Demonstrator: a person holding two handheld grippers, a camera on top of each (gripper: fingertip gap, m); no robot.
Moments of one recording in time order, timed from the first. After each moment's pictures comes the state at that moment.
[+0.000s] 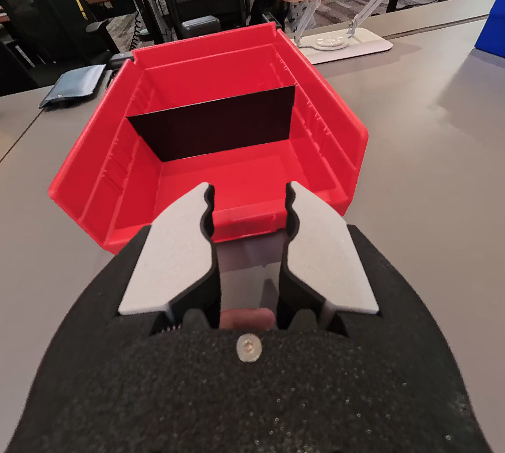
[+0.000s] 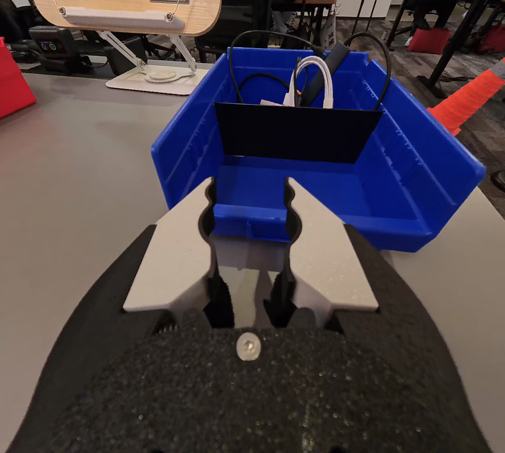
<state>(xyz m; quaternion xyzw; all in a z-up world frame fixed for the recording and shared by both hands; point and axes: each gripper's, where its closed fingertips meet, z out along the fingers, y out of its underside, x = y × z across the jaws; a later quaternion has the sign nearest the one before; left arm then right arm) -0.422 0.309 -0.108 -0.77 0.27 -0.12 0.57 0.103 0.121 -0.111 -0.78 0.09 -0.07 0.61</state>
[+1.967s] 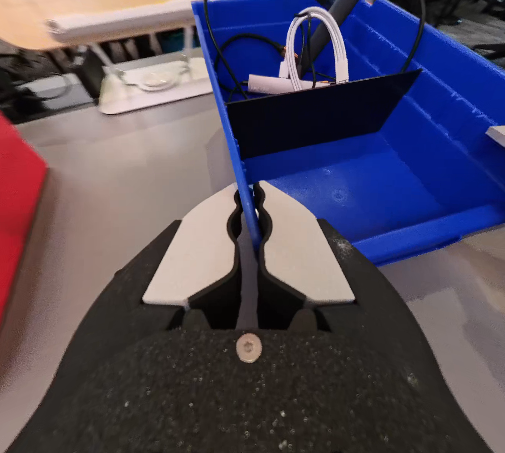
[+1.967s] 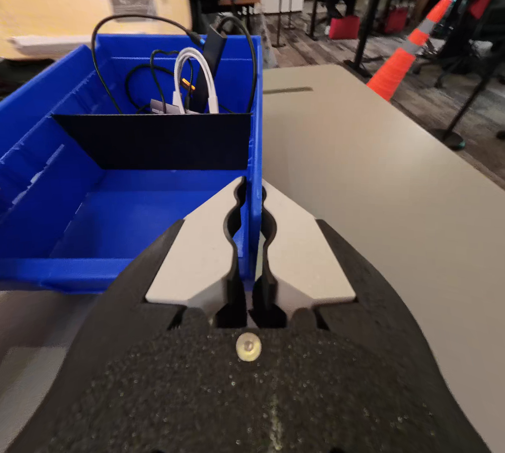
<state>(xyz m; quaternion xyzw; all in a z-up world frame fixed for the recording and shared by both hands) -0.121 0.224 -0.098 -0.76 0.33 -0.19 0.53 0.048 0.128 -0.096 -0.76 0.21 -0.14 0.60</state>
